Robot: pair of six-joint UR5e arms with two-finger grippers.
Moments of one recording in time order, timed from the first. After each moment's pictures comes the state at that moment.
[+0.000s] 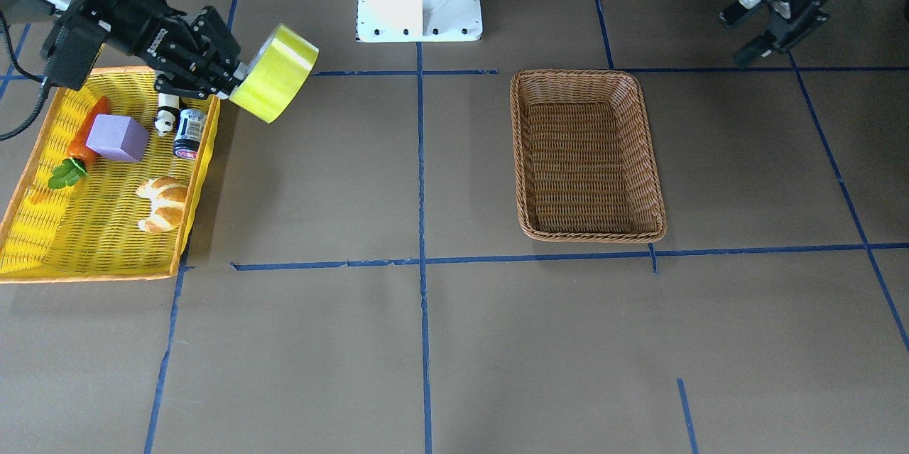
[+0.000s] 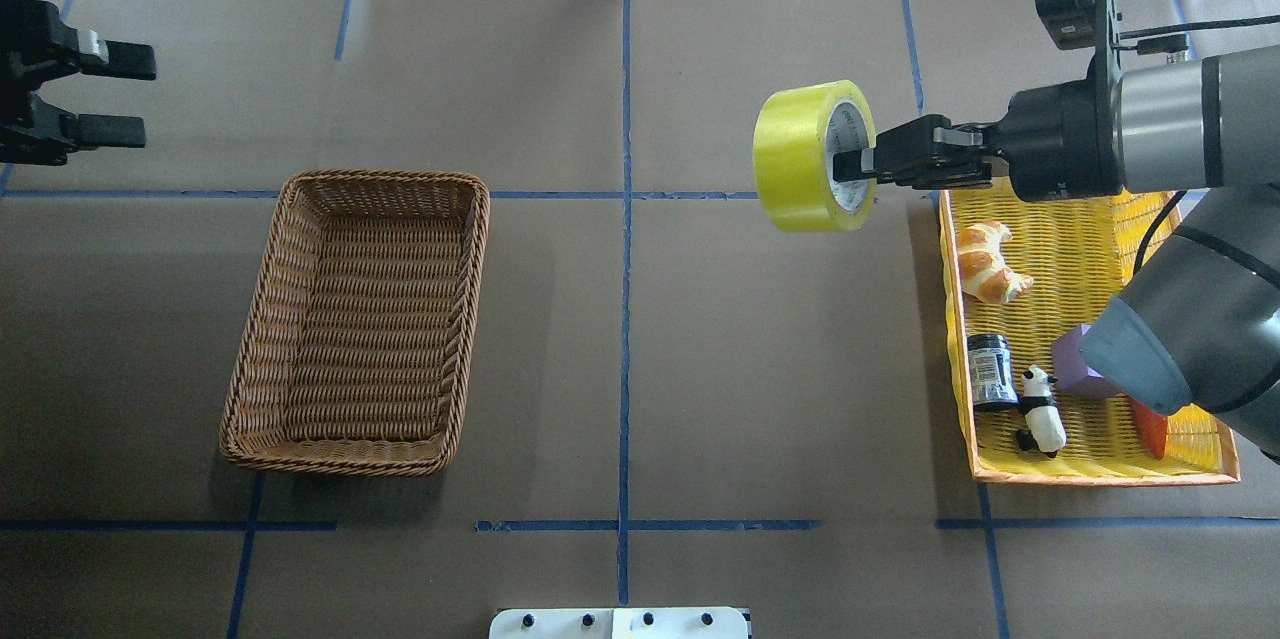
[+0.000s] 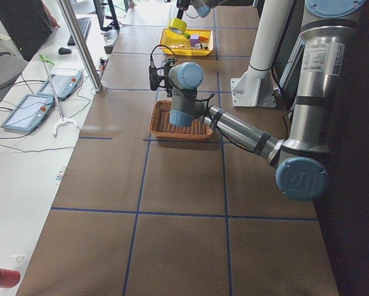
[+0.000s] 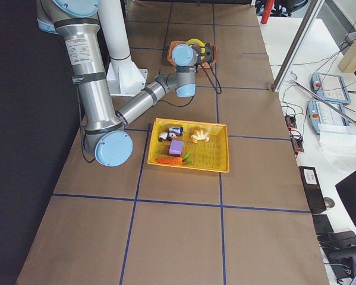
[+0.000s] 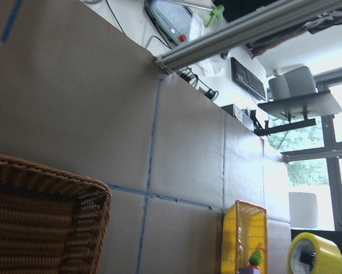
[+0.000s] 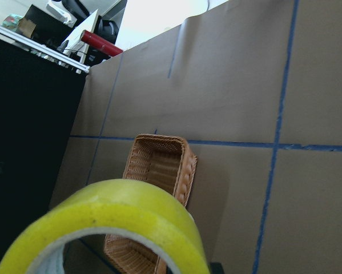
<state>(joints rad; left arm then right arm) -1.06 -1.75 -1.99 -2.87 -2.36 -1.89 0.83 -1.33 1.97 -0.49 2.21 1.44</state>
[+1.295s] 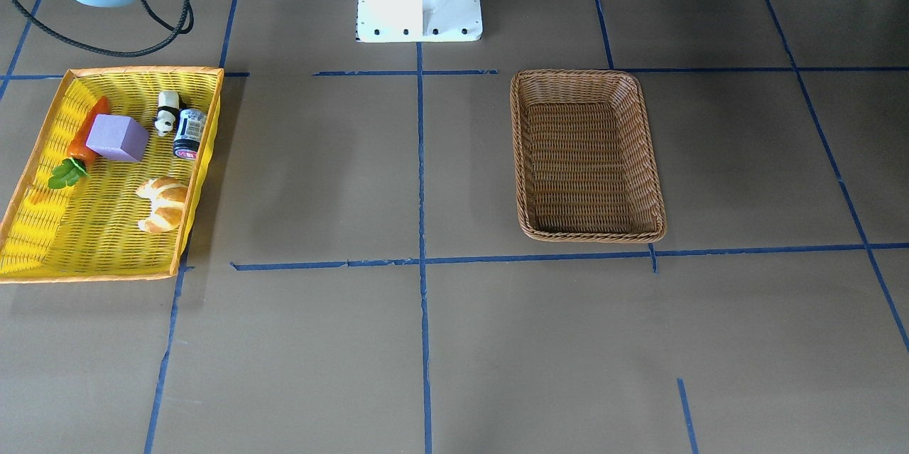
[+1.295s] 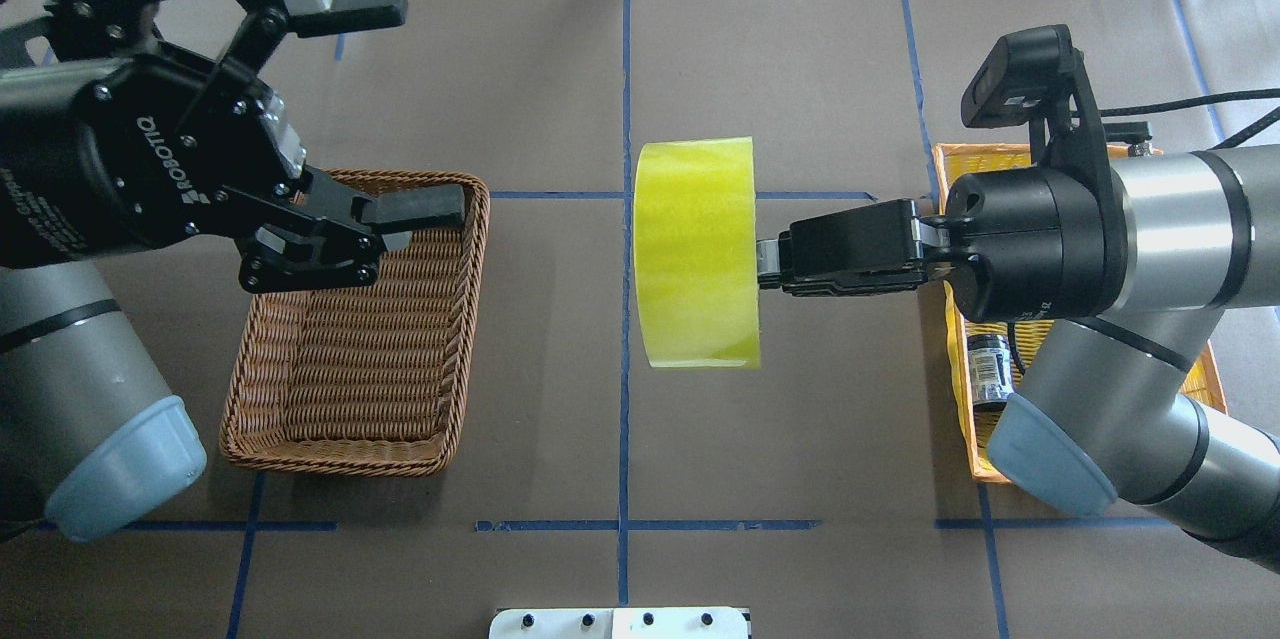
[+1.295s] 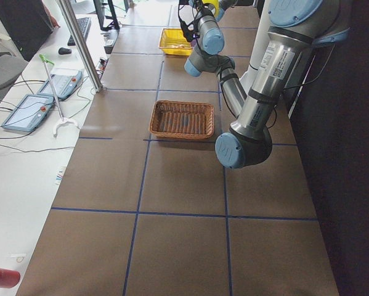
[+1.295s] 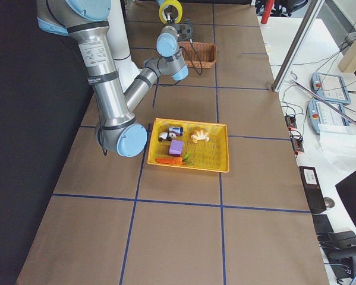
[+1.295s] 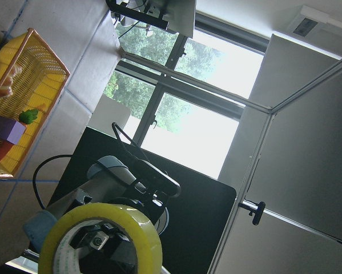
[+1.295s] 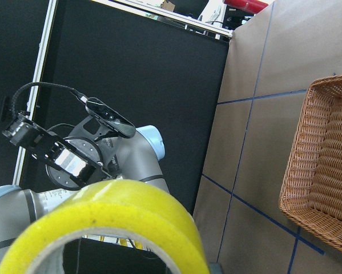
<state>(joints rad) -0.67 -1.99 -2.11 -3.01 -1.86 -2.48 0.66 -1.22 2.03 -0.13 2.10 1.75</state>
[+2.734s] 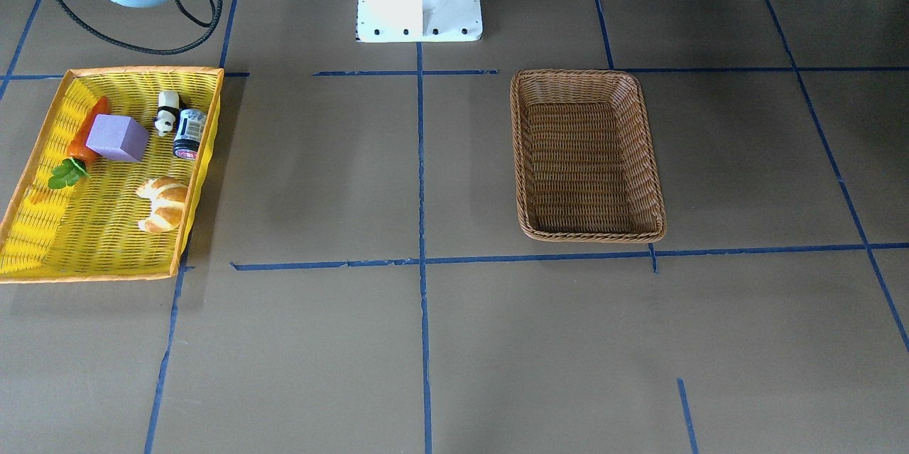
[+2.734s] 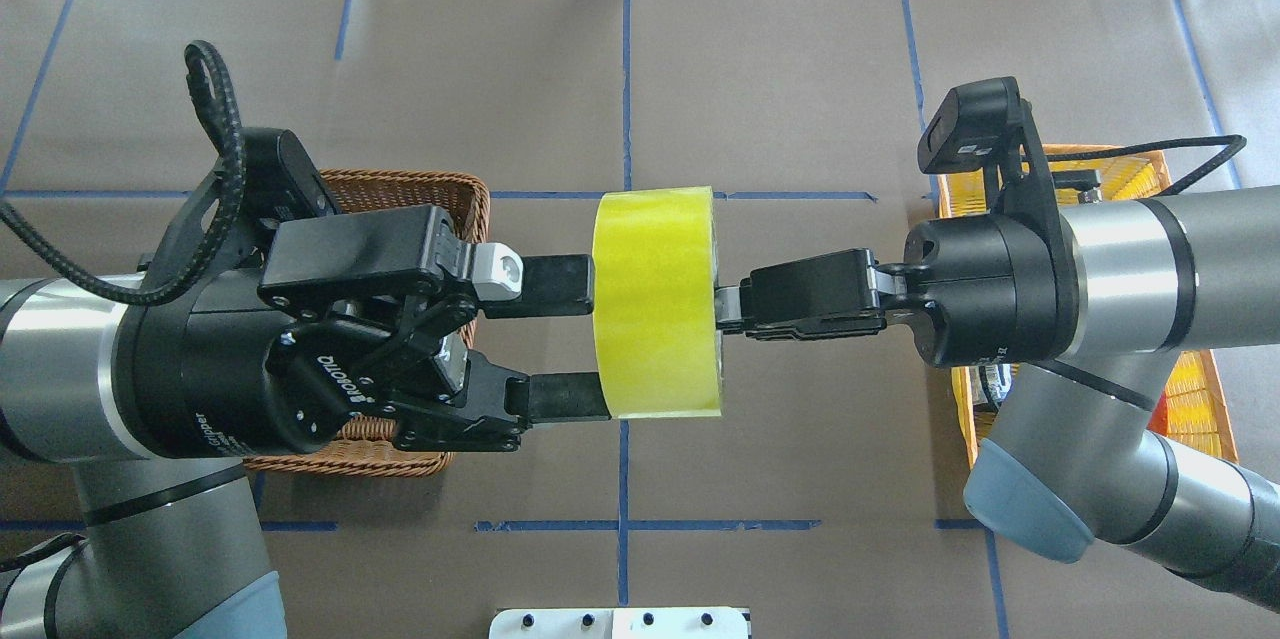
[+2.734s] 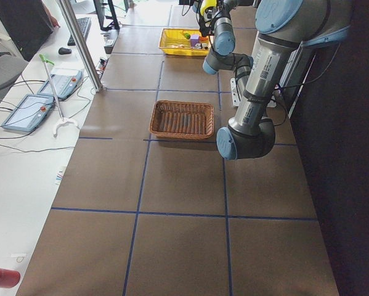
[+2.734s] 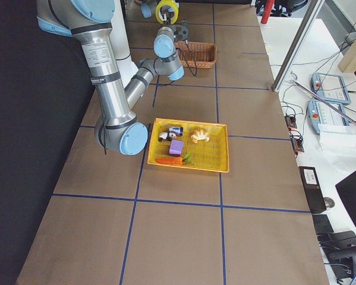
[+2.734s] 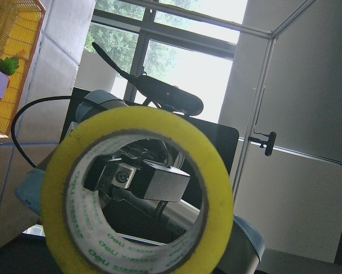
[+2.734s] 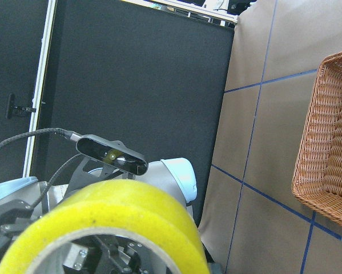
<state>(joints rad) -0.44 -2.05 -2.10 -3.01 -1.81 -2.12 0.59 -1.22 2.03 -0.13 2.06 1.75</state>
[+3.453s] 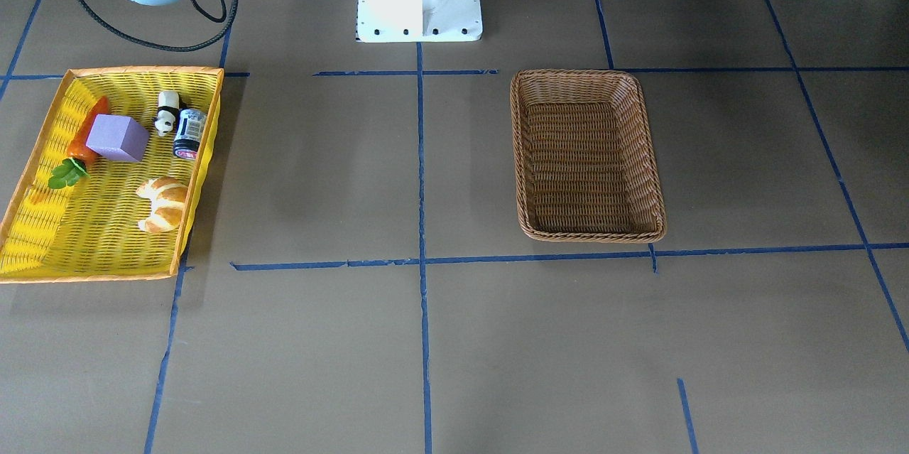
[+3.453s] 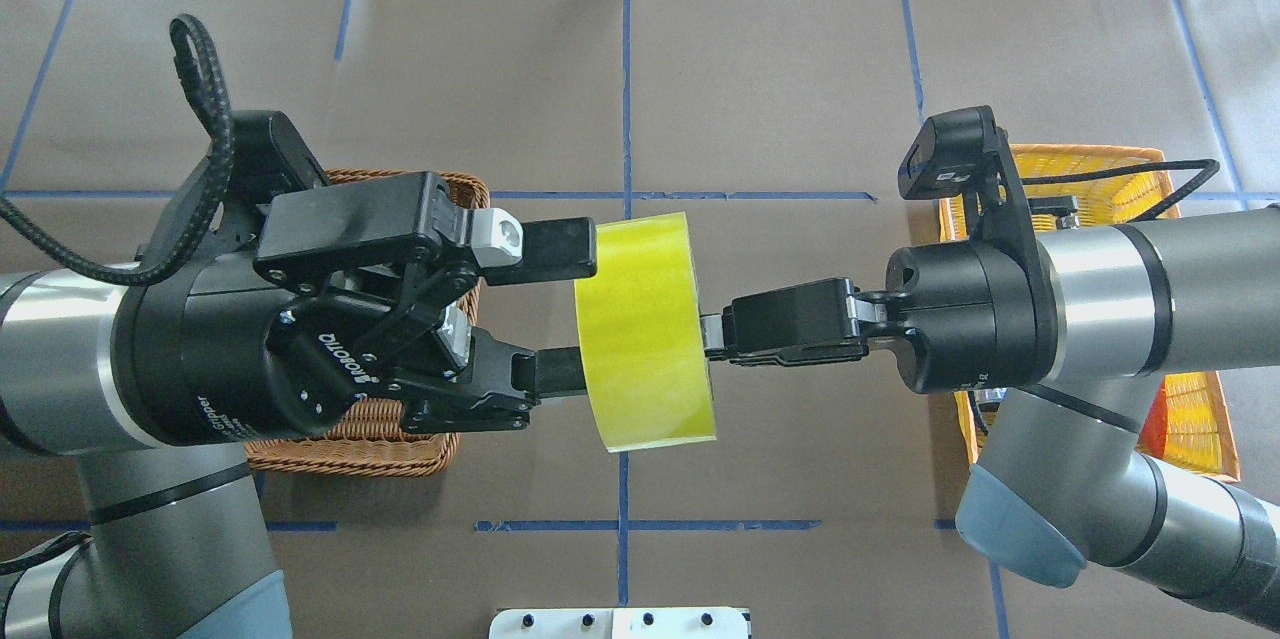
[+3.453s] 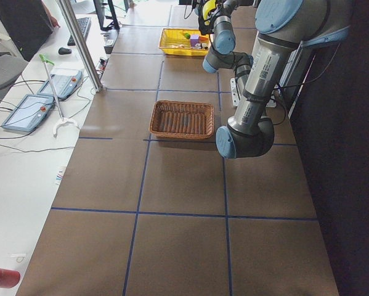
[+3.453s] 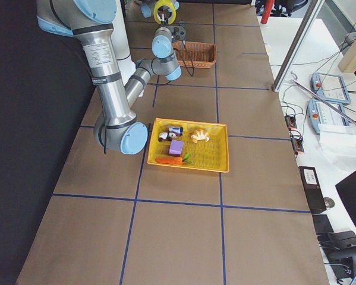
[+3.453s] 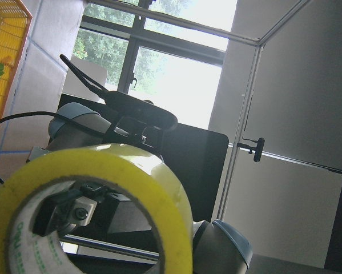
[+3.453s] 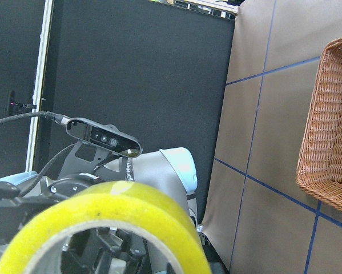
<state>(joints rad) -0.44 -2.06 -2.10 -3.01 -1.76 -2.11 0.56 -1.22 2.03 -0.13 2.05 1.75</state>
